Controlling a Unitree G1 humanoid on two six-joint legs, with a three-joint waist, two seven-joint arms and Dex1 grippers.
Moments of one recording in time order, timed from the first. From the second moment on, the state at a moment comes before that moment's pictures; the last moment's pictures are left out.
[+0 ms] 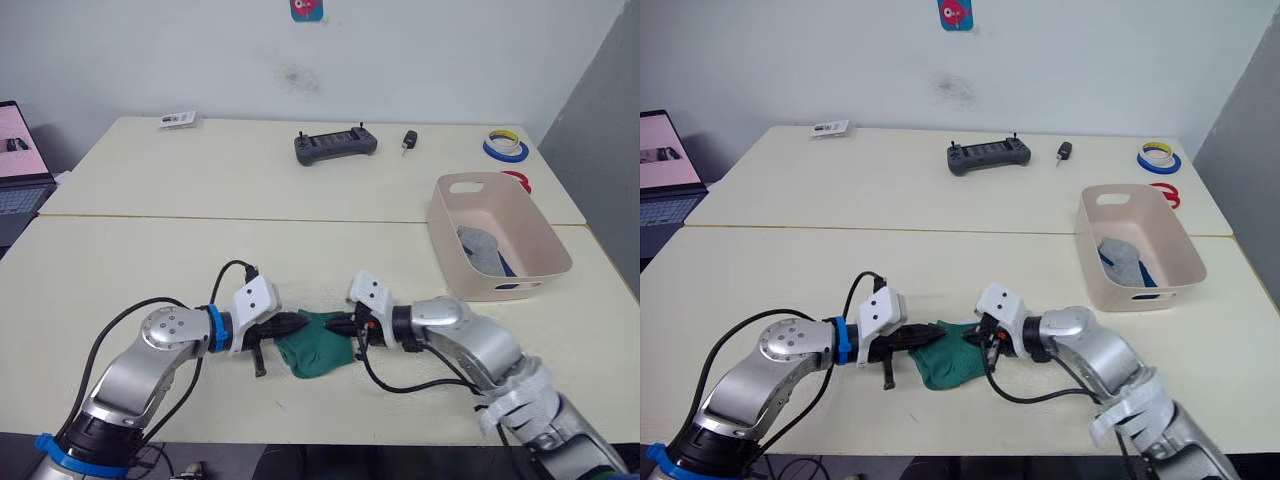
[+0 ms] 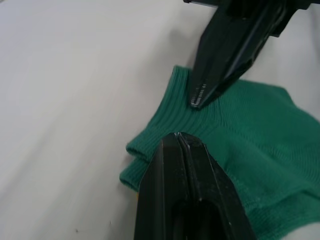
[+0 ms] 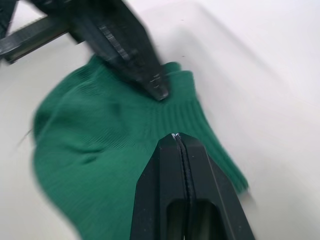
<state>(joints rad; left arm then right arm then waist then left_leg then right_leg) -0.14 0.74 -0.13 -0.28 -0.28 0.41 -0.96 -0.45 -0.38 0.48 -0.23 0.26 0.73 0.71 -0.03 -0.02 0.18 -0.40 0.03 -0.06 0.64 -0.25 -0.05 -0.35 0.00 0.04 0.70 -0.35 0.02</state>
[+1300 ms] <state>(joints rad) -0.02 0.82 -0.12 -0.31 -0.30 0.36 -1.02 -0.29 -0.50 0.36 -0.50 0.32 0.73 0.82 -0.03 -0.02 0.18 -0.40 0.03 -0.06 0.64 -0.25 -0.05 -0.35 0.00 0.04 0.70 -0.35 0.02</state>
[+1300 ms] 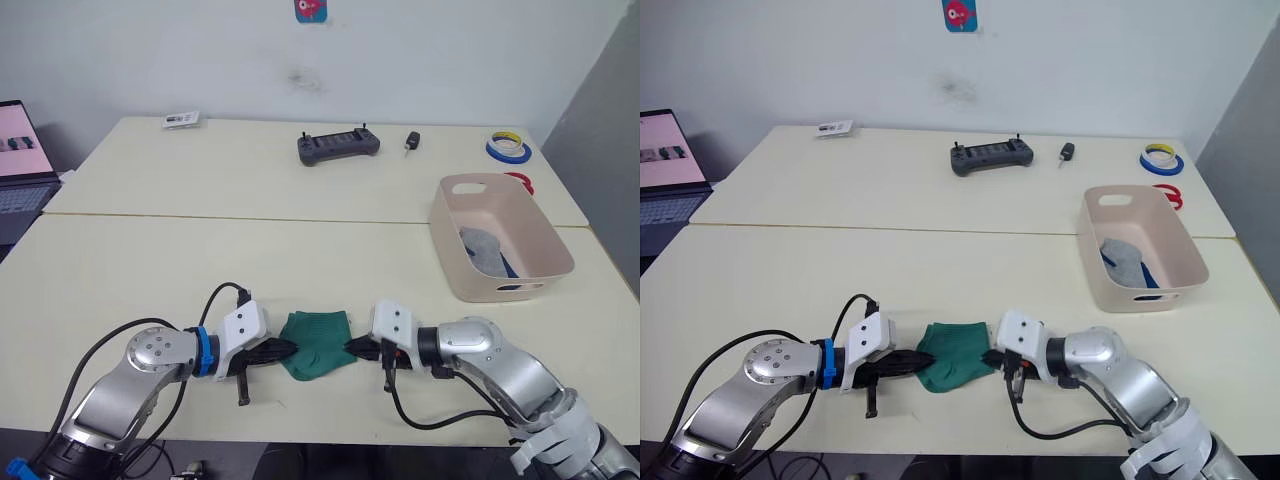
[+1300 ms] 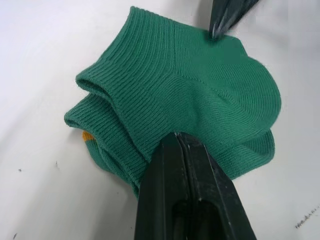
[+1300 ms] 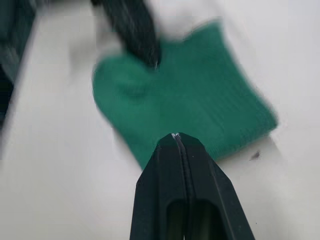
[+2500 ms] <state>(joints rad) 0.06 0.82 -0.09 -0.34 -0.30 0.34 -0.99 -0.49 -0.16 0.27 -0.35 0.54 1.42 0.45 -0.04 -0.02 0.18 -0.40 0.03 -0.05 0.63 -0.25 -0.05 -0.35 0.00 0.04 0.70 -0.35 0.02</state>
